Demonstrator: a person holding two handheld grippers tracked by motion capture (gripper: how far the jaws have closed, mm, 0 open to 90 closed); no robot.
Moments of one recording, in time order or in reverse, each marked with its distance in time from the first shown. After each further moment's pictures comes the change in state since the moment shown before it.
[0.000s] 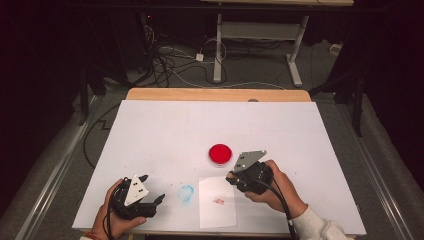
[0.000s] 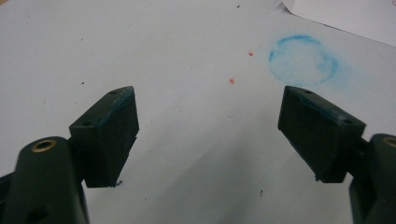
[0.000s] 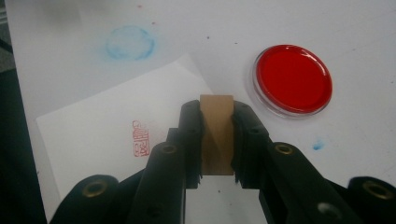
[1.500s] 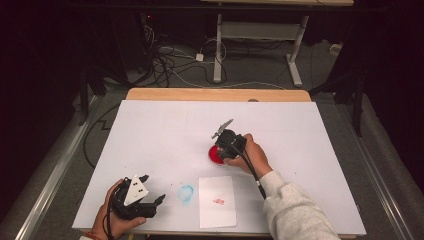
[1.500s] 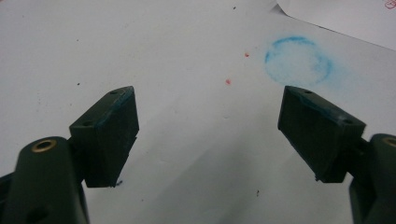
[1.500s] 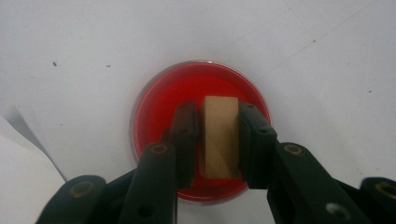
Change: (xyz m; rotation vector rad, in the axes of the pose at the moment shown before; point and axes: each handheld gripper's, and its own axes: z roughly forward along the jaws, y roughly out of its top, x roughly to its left) left arm 0.000 -0.001 -0.001 -0.004 -0.016 -0.001; right arm -0.075 0.044 0.101 0.204 -0.107 0.115
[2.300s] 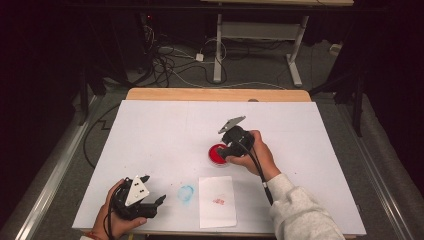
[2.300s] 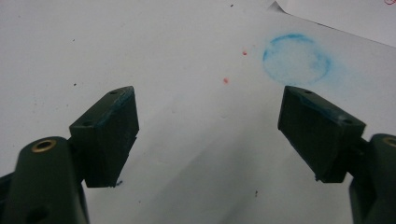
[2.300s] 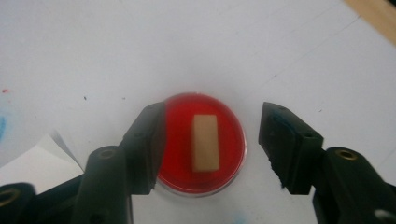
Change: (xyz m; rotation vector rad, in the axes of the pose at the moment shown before) left arm -0.001 0.001 0.001 0.005 -0.001 0.008; right arm 0.000 -0.005 -0.041 -0.170 -0.033 0.028
